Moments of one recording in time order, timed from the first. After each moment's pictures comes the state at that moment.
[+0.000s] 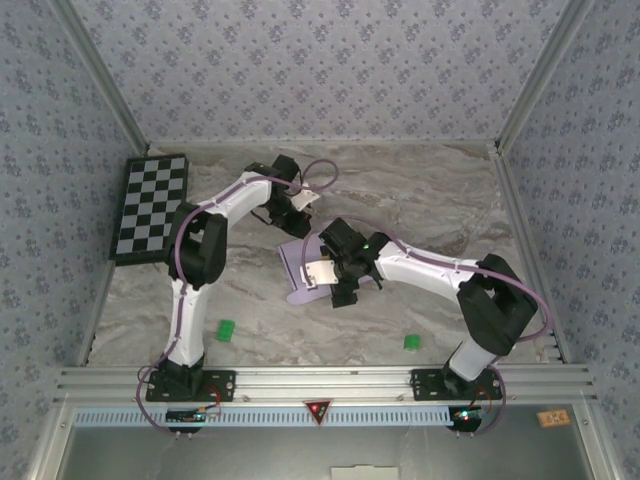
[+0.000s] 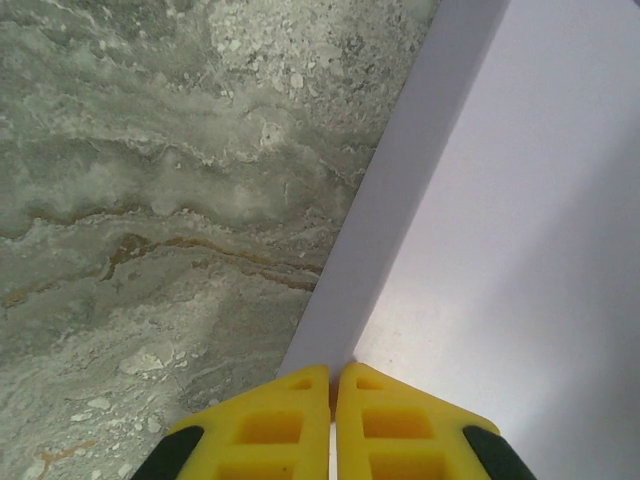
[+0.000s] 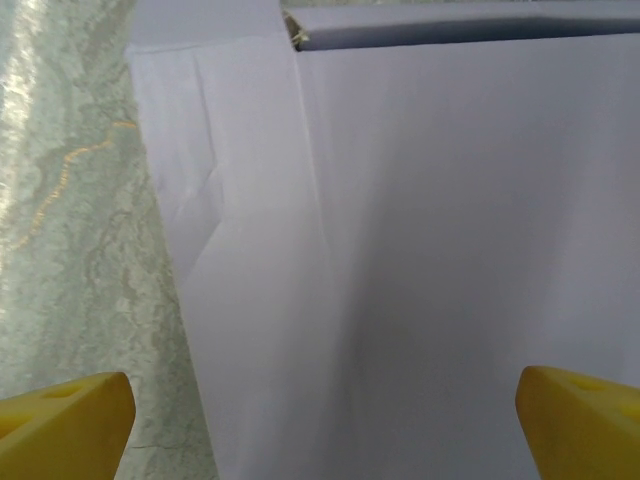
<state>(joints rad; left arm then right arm) -0.46 2.20 1.79 -1.01 0.41 0.24 0.83 1.63 1.08 -0.57 -0.08 -1.00</state>
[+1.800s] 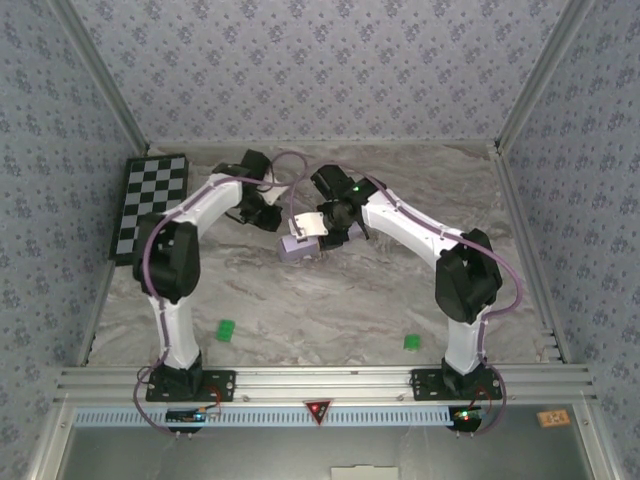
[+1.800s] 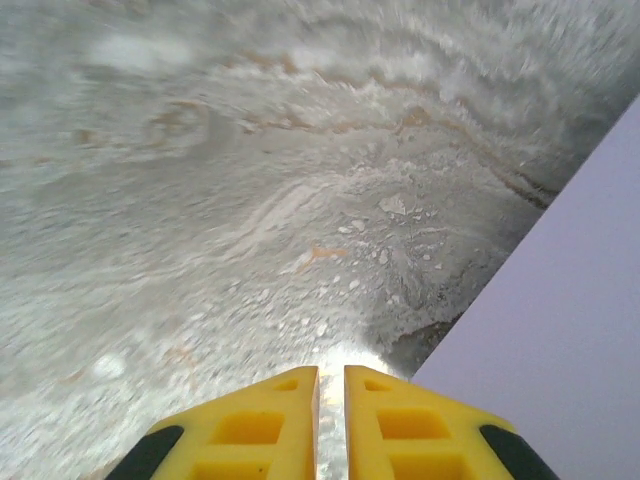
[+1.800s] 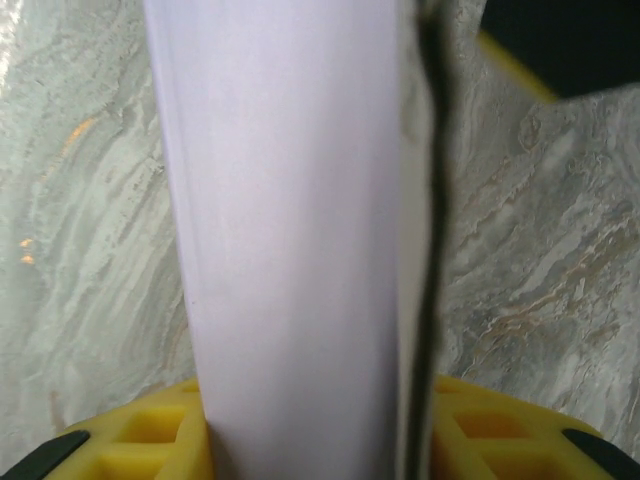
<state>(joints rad) -0.35 1.93 1.57 -0.92 0.21 0.13 0.70 1.88 1.66 -0.91 -0.18 -1.13</state>
